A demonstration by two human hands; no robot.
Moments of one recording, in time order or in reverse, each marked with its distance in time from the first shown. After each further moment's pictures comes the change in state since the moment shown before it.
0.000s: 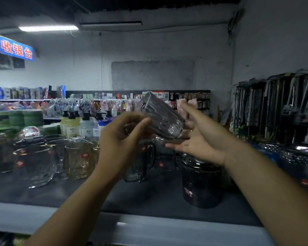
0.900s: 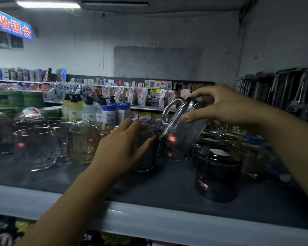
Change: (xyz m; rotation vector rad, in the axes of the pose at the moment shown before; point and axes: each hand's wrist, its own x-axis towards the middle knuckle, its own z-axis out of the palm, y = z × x) left_hand -0.018 -0.064 -0.039 0.858 -0.212 0.168; right_hand 0.006 -0.040 0.007 -1.271 0.081 -0.268
